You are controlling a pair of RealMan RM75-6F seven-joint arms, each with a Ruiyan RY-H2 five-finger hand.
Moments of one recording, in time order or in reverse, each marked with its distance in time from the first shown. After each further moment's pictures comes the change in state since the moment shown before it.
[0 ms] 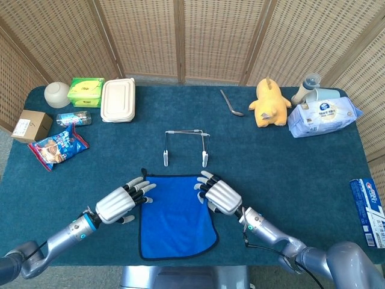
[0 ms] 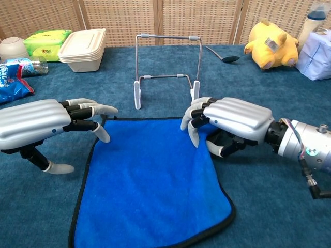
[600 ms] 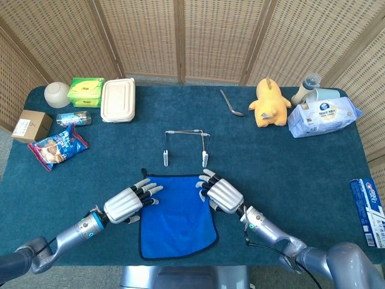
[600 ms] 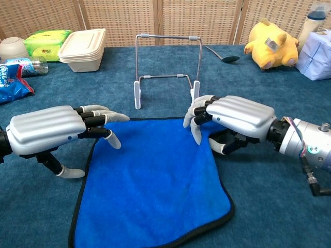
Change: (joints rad) left arm -0.046 -0.064 0.029 0.061 -0.016 -0.010 0.006; right arm -0.007 -0.003 0.005 0.017 0.006 0.008 0.013
